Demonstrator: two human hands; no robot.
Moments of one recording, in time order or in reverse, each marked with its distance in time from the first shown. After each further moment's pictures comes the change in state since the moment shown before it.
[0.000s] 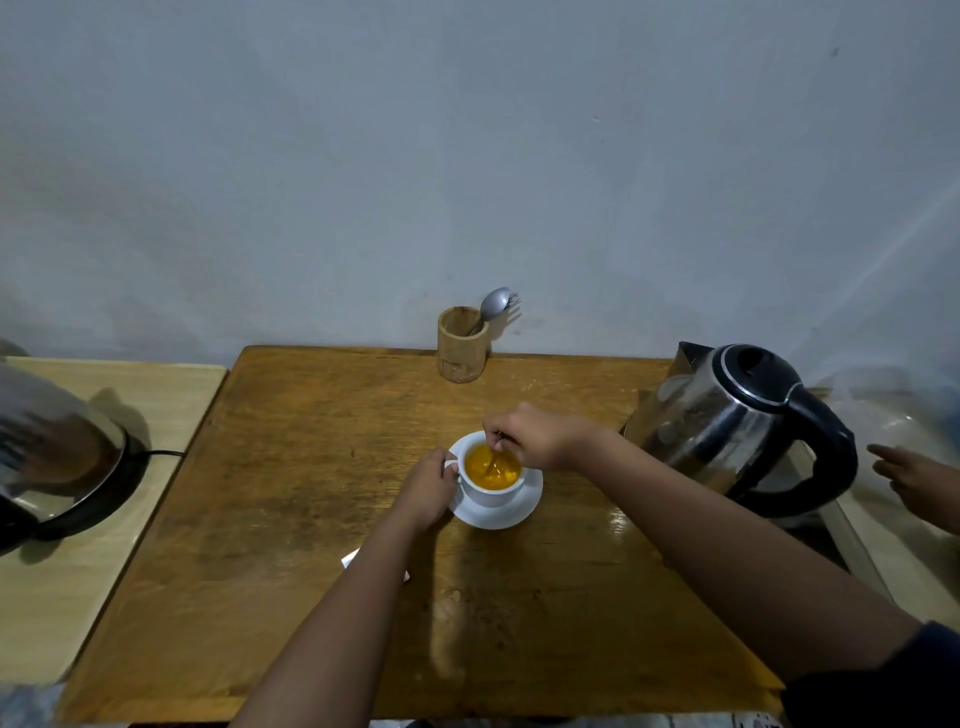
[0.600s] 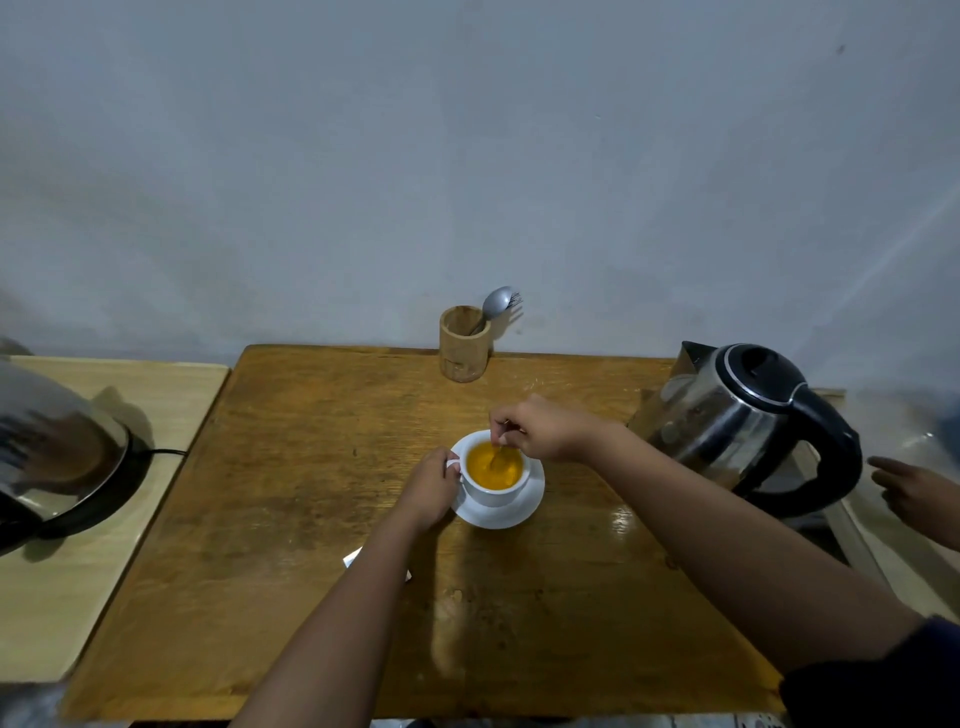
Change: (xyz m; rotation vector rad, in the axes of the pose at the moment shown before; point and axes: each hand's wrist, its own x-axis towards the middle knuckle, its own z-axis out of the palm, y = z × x) left_hand 0.001 -0.001 0.001 0.013 0.013 0.018; right_hand 0.005 0.008 -0.005 0.079 0.027 0.055
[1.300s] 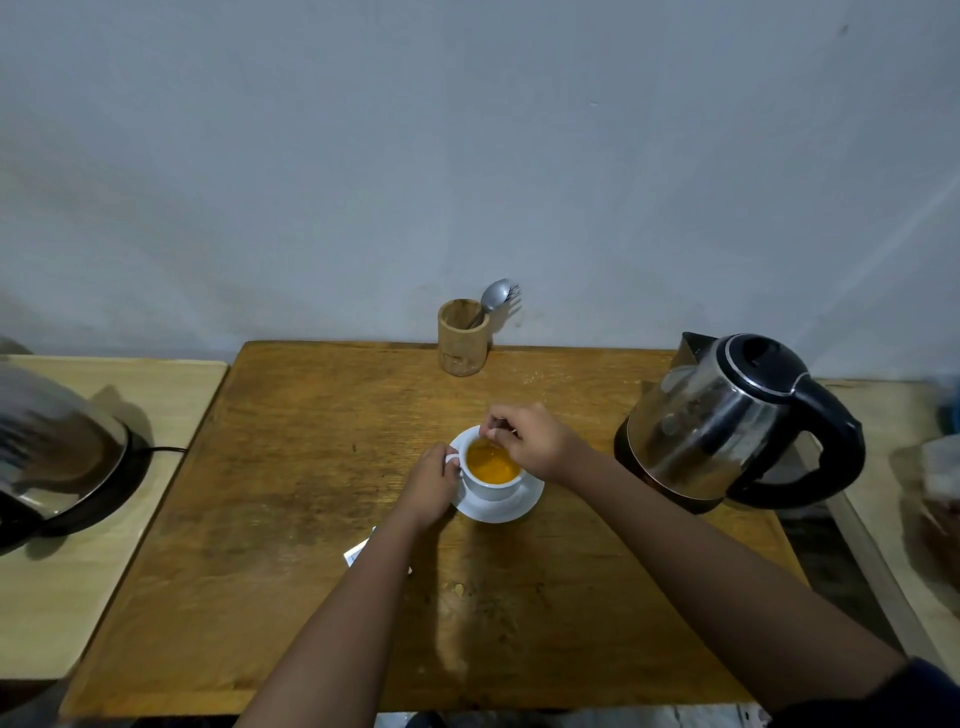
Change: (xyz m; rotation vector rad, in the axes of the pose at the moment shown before) left_hand -0.005 -0.003 0.003 -0.029 0.035 0.064; right_hand -0.003 0.000 0.035 0.276 0.293 0.016
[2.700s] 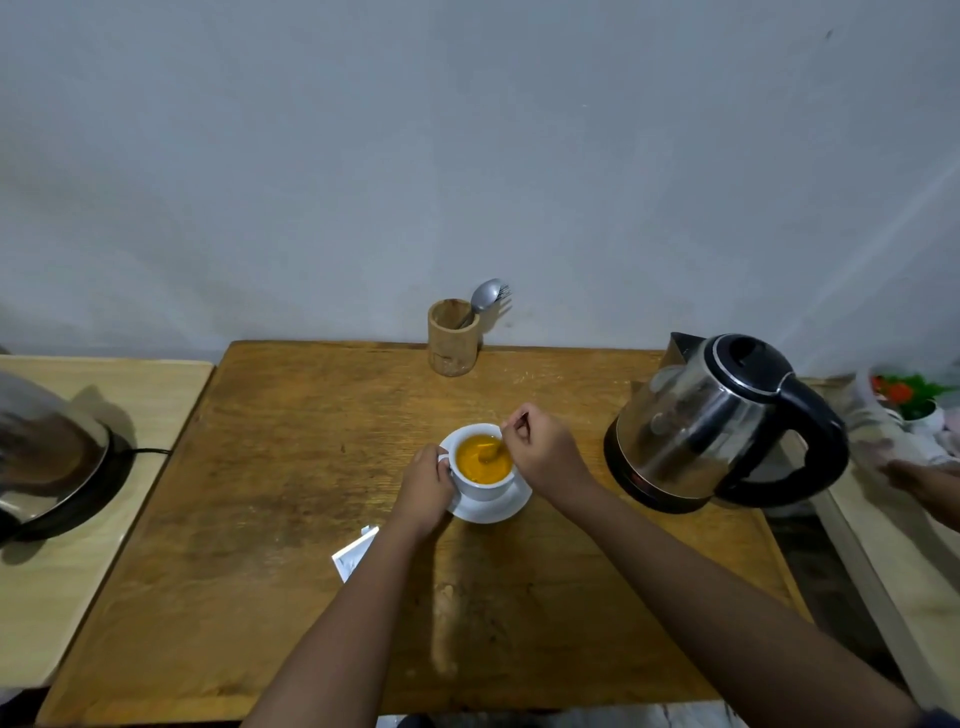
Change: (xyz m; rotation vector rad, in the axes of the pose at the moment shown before) left_hand -0.002 -0.002 0.012 0.007 0.114 -0.006; right_hand -0.016 0.019 0.019 0.089 0.443 0.054
